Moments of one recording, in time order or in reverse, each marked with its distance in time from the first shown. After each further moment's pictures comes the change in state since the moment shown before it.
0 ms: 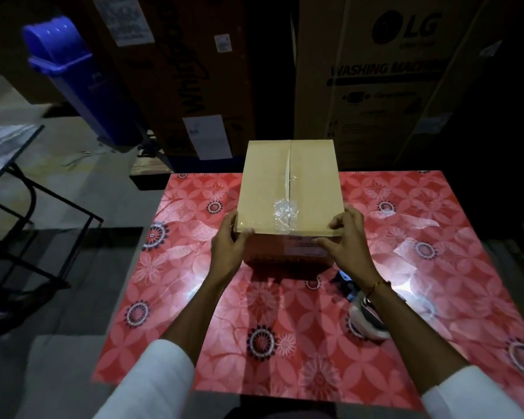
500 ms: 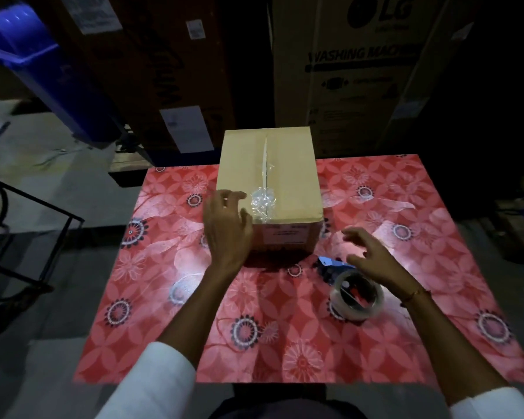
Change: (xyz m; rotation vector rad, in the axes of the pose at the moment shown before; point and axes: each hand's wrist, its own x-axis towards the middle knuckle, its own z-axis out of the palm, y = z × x) left_hand -0.013 0.056 0.044 0.616 0.303 0.455; right_hand -0.045 0.063 -0.077 0.071 -0.334 0.251
